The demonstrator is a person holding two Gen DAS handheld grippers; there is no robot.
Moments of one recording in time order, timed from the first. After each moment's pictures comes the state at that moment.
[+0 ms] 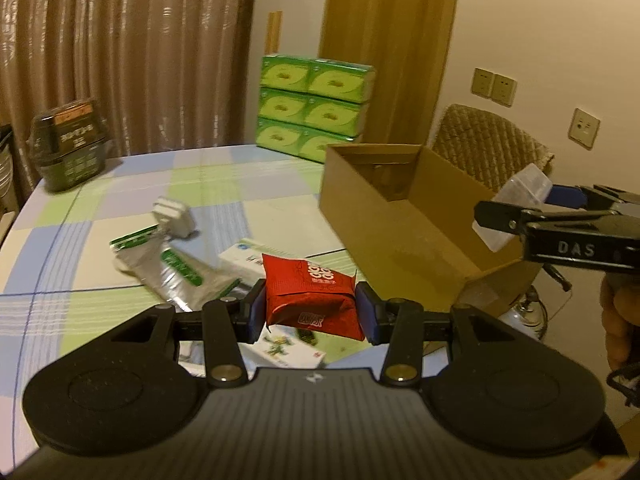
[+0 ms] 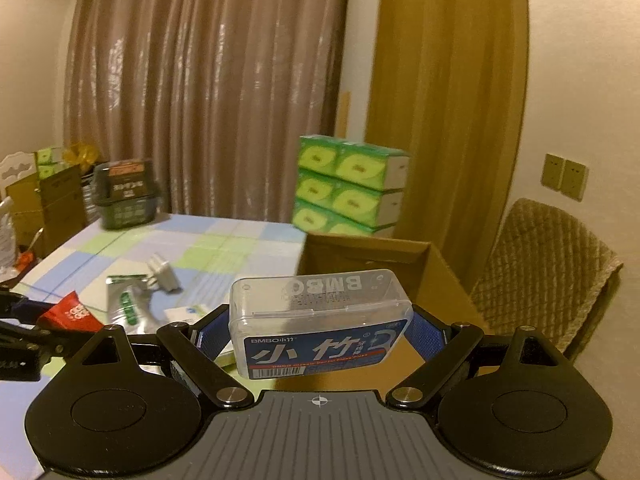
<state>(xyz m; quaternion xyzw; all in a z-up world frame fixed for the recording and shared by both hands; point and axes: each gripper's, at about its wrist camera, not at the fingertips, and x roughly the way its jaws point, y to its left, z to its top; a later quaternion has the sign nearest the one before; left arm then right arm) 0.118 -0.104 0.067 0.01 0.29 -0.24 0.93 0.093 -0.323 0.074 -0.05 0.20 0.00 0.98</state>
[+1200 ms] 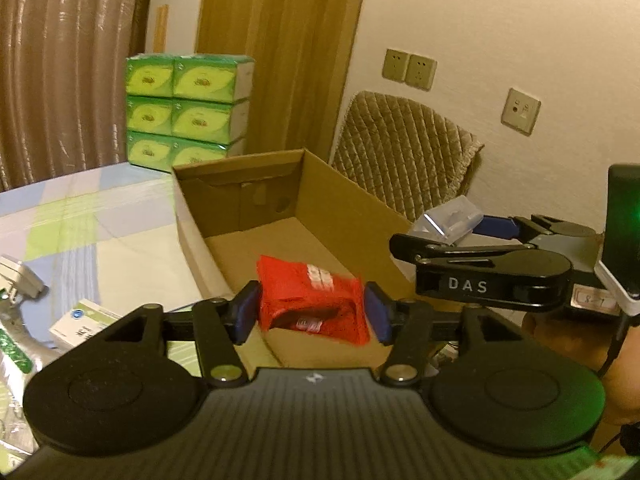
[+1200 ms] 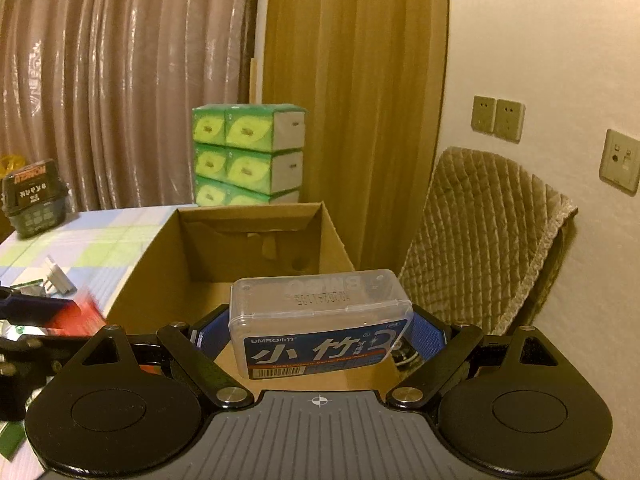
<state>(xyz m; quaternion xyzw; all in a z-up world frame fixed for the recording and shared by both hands) 0.172 -0.260 0.064 0.03 0.30 -0.36 0.88 0.135 -0.434 0.044 0.00 0.24 -0.08 0.97</state>
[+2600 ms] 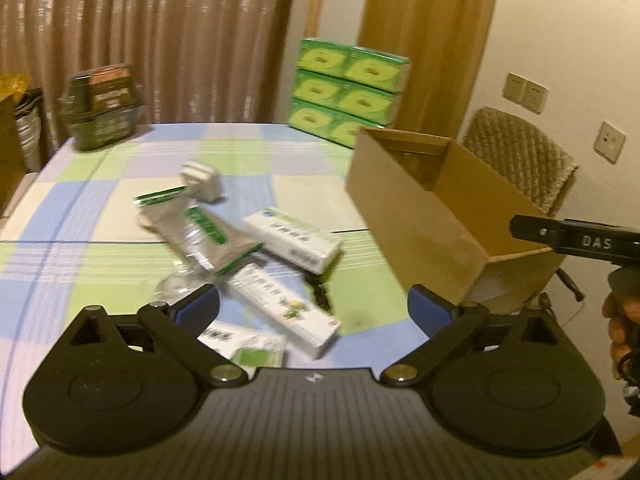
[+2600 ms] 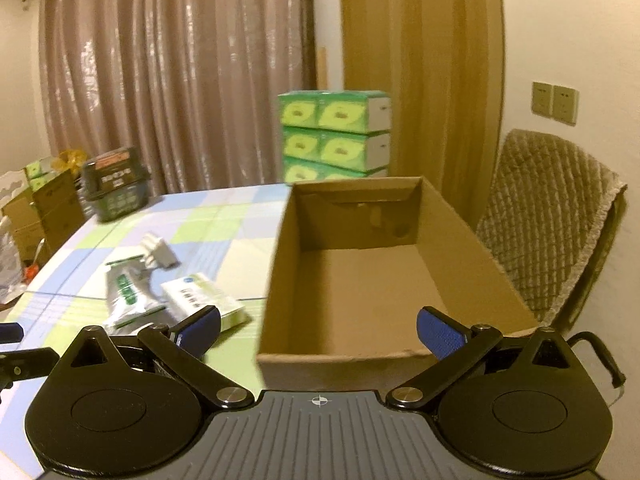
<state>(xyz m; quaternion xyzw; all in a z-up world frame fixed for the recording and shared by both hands) 0.102 -0.080 0.049 -0.02 0.32 -0.18 0.93 0.084 -0.333 0.051 0.03 0.26 0.01 0.96</state>
